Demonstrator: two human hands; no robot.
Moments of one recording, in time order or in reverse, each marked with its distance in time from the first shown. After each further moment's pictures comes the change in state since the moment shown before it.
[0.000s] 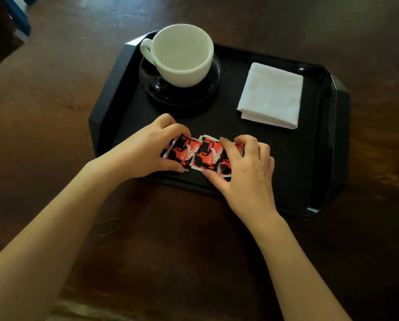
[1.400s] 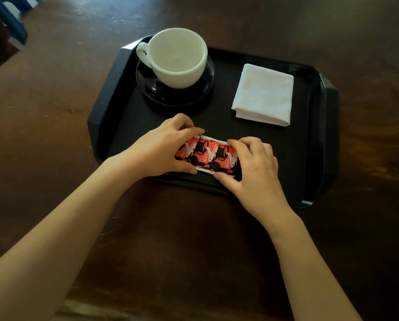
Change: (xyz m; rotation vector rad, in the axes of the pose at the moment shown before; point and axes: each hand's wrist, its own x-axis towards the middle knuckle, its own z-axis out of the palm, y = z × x) left_hand 0.011 0.015 0.009 0.116 0.013 0.119; right_hand -0.007 0.019 -0.010 0.075 0.000 -0.056
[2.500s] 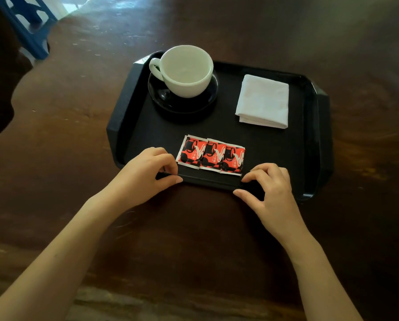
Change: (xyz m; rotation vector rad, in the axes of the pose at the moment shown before) left_hand -0.068 -0.008 0.009 -0.209 0.130 -0.121; right_hand -0.042 0.017 -0.004 0.152 0.054 0.025
